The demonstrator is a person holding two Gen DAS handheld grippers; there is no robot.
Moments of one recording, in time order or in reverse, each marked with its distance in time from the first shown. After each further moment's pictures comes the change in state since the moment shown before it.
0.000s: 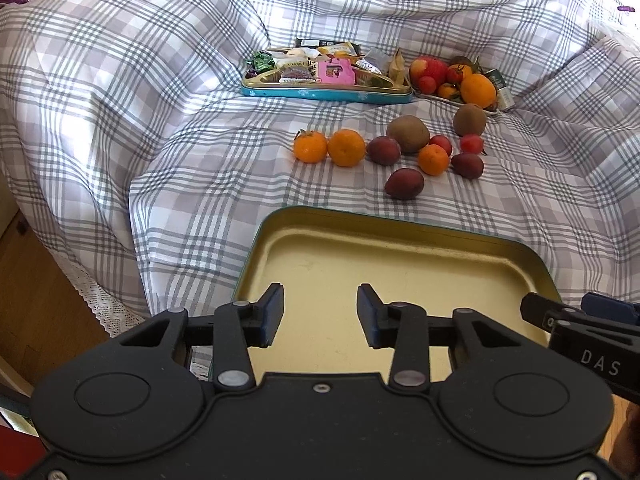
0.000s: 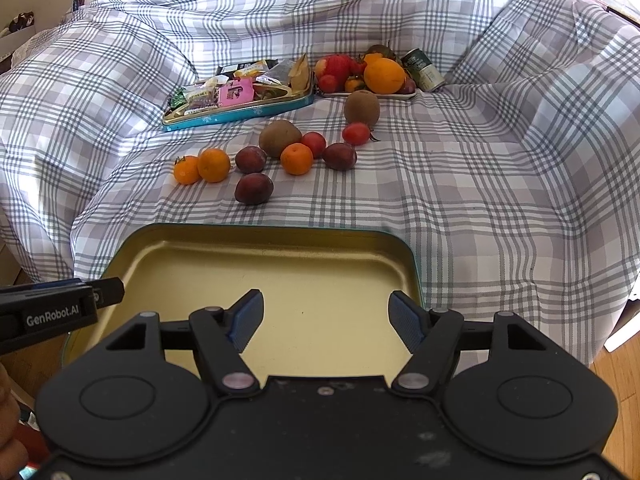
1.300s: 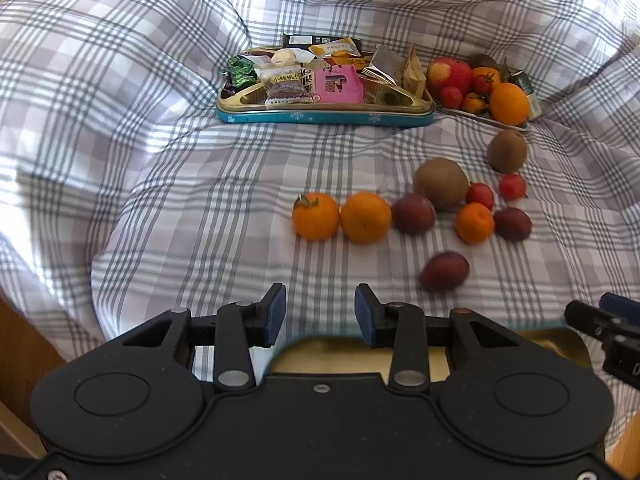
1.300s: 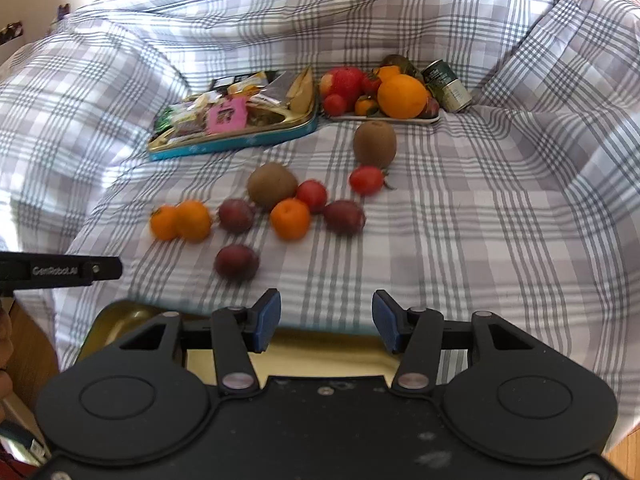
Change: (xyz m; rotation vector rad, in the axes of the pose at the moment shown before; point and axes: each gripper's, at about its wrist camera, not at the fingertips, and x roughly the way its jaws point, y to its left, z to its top) left arm 0.090 0.013 0.104 0.052 0.076 -0.023; right arm 0.076 -0.013 0.088 -0.004 0.023 0.033
